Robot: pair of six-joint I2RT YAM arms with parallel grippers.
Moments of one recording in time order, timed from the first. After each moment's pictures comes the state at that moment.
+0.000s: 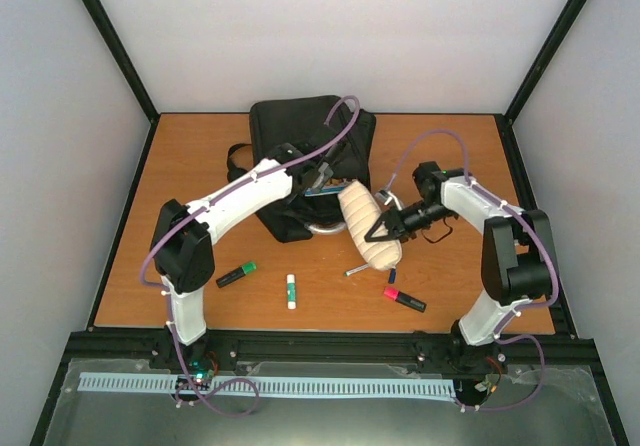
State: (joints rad) left arm -0.74 1.88 1.69 -0.81 -0.55 0.02; right arm 0.19 1.69 1.11 -1.05 -1.04 -0.25
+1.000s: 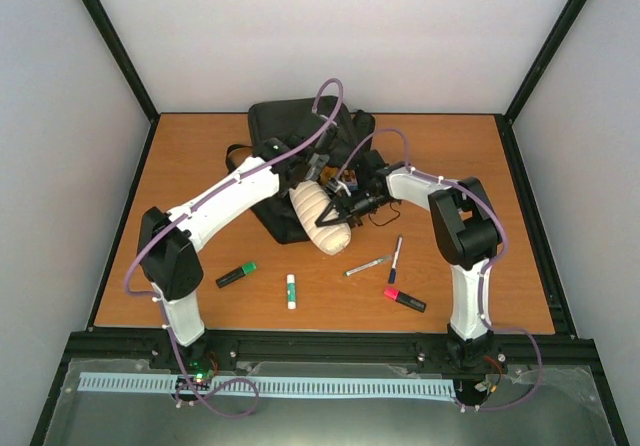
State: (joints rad) left arm -0.73 1.80 1.70 -0.76 -0.56 -0.03; right arm 0.45 2.05 1.36 -0.71 -1.30 0.12
